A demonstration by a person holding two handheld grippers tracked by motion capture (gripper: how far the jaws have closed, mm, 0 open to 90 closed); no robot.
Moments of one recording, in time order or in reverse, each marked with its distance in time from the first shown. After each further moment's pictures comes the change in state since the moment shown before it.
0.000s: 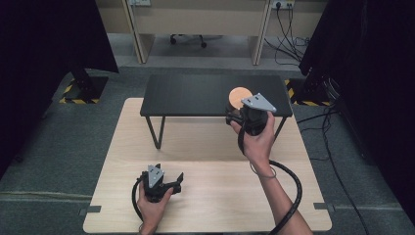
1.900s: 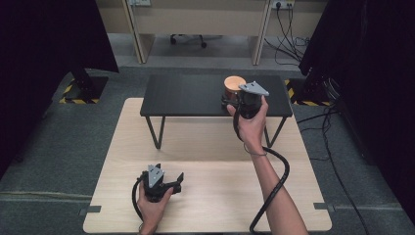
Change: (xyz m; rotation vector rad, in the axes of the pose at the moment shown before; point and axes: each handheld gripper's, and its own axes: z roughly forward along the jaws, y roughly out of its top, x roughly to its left) left arm 0.001 0.000 0.001 0.000 -0.006 0.000; right arm -0.018 -0.002 0.063 0.002 0.010 0.102
